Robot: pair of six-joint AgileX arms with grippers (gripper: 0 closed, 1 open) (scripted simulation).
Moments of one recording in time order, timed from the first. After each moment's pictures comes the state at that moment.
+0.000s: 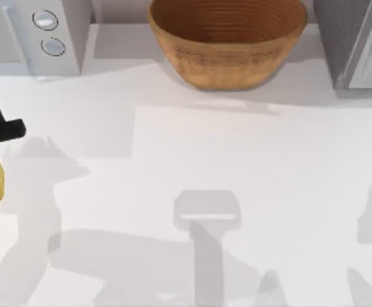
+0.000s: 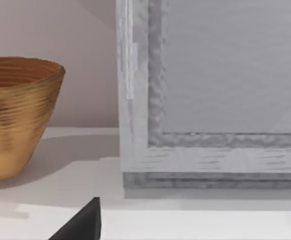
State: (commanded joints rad) left arm -0.37 0.83 0.24 0.71 -0.63 0.09; right arm 0.00 0.00 0.00 0.00 0.00 0.00
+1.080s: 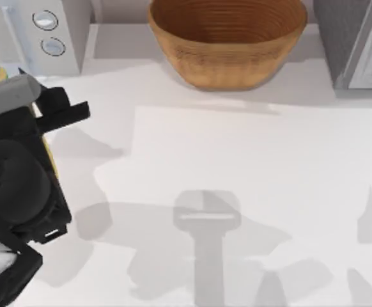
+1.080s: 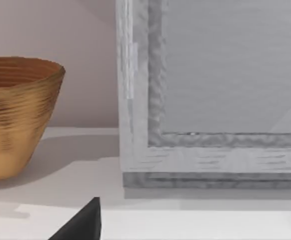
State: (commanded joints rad) left arm -0.60 1.44 0.35 1.26 -1.01 0.15; right arm 0.00 0.00 0.00 0.00 0.00 0.00
